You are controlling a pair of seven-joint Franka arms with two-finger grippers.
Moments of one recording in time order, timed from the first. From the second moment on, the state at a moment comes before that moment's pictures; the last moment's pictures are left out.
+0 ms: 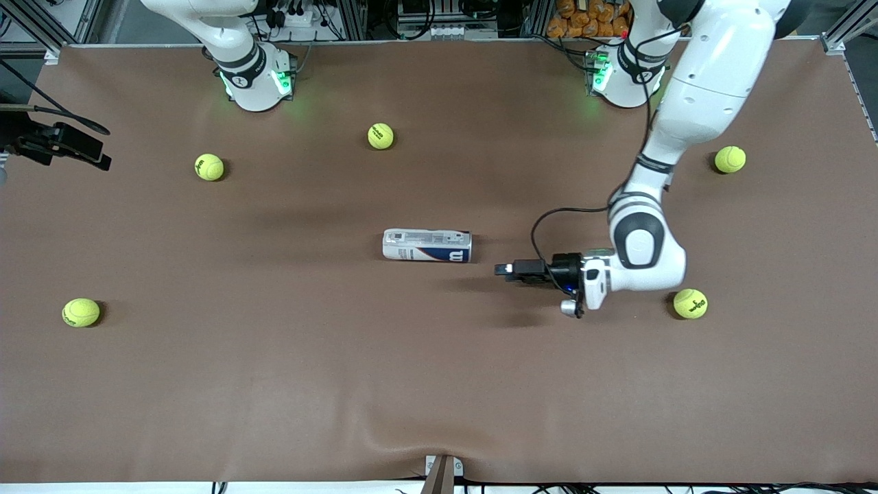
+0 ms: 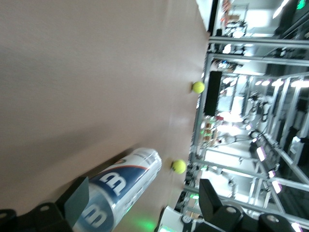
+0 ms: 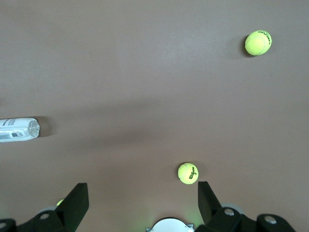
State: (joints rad) left arm -0.27 0.69 -0.07 -1.80 -1.57 2.02 0.75; right arm -0.02 -0.01 -0.01 -1.52 0.03 1.40 0.09
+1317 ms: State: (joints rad) left arm -0.43 0.73 -0.07 -1.88 -1.83 2.10 0.80; right arm -0.02 -0.01 0.00 -1.53 0.03 1.39 0.09
